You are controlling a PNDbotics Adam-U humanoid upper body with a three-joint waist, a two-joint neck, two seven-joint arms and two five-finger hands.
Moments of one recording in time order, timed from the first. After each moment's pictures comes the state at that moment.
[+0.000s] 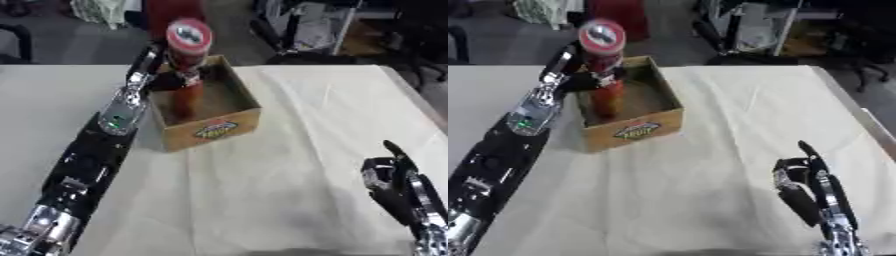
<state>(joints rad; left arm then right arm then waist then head) -0.86 0.22 -0.06 -0.87 -0.26 -0.18 -0.07 -0.05 -0.16 0.11 -1.66 0.26 0.04 -0.07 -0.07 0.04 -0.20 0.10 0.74</state>
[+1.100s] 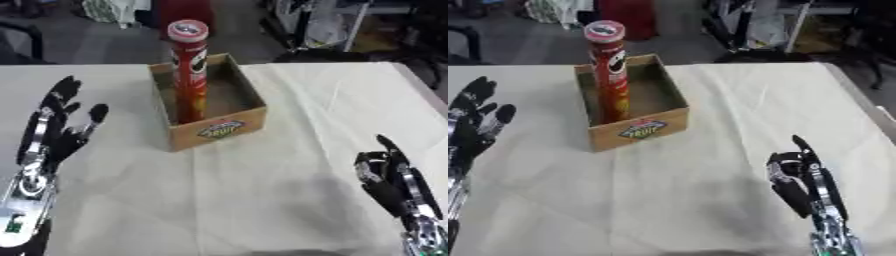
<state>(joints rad) -0.15 0.25 0.13 -1.66 -0.08 -0.08 0.00 -0.05 -0.16 0.07 -1.66 0.25 0.04 -0.09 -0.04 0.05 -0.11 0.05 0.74</state>
